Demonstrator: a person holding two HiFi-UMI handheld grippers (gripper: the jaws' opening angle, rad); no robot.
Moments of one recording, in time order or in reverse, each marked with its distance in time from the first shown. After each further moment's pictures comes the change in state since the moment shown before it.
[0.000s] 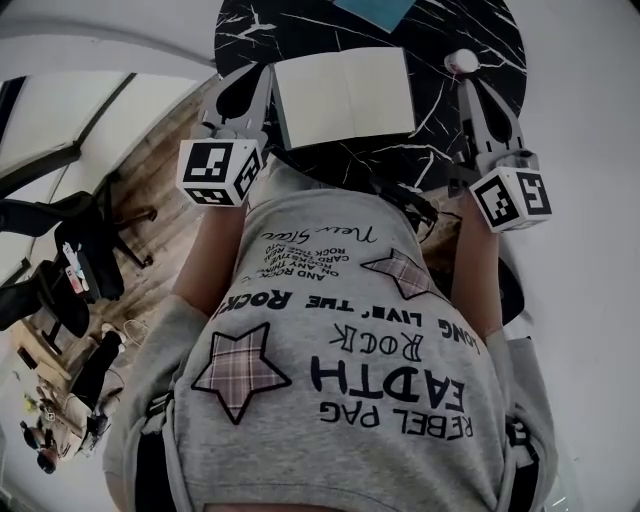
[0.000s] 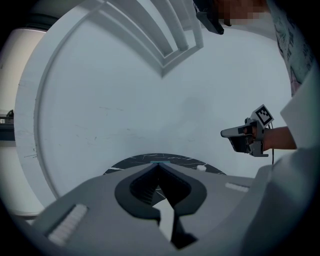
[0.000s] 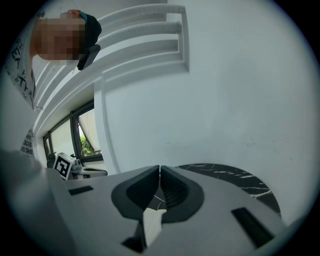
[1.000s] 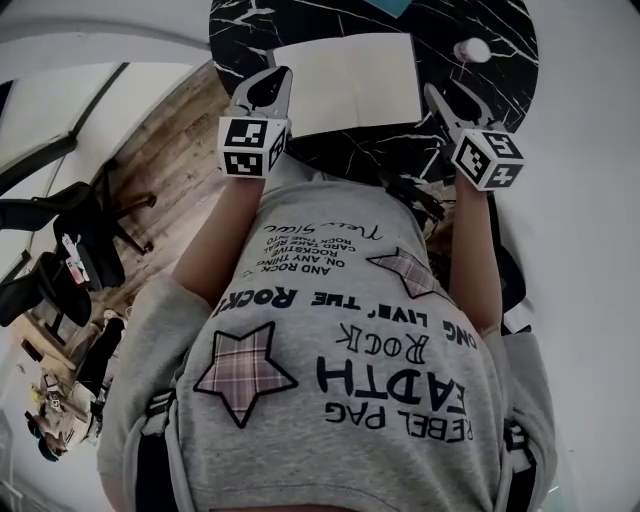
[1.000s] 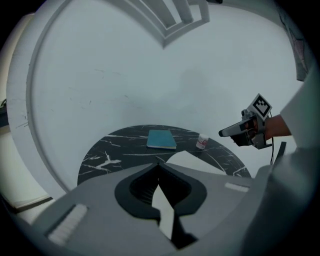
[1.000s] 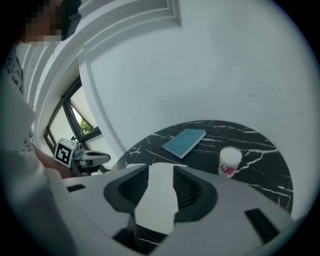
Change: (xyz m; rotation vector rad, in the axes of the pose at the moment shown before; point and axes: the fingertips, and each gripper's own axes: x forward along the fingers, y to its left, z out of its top) left arm 0.043 -0.006 -0.125 -0.018 0.254 -0.015; right arm 0.031 -0.033 -0.151 0.092 0.376 0.020
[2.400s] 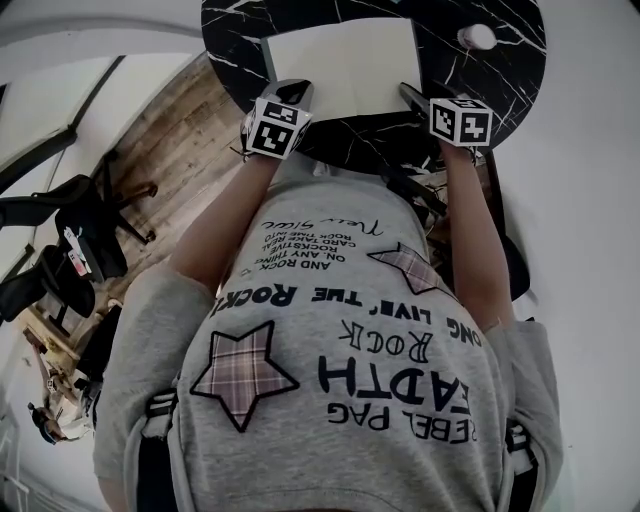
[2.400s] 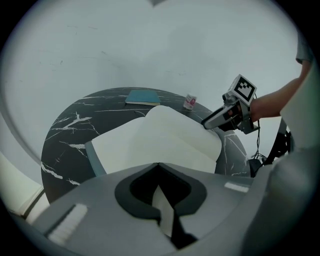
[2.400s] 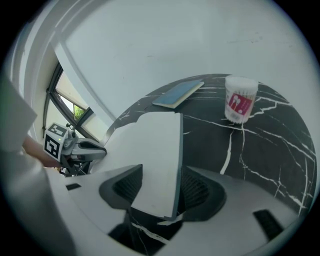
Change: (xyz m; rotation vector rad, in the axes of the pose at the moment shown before) left arm 0.047 -0.047 -0.110 0.048 0.349 -0.151; right arm 0.060 -0.028 -0.126 0.095 0.361 0.021
